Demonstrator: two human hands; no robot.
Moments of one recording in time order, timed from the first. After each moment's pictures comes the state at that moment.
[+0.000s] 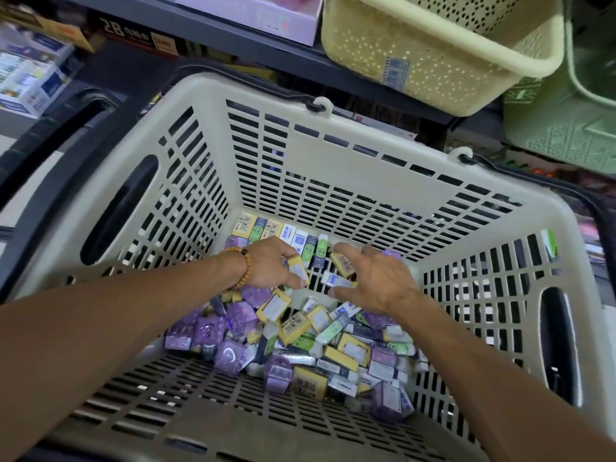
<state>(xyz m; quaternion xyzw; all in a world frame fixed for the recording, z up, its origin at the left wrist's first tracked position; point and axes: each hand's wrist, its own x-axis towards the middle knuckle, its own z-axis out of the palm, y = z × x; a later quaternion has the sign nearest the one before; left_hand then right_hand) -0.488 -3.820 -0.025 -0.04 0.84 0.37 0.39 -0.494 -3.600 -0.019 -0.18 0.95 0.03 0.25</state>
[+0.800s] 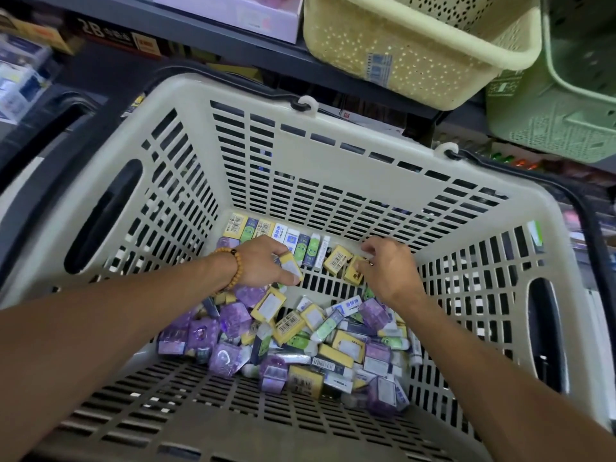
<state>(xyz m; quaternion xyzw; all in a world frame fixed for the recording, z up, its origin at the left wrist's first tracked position) -0.489 -3.819 -0.024 -0.06 0.83 0.41 0.39 -0.493 -3.586 -0.012 0.04 0.97 -0.17 0.17</state>
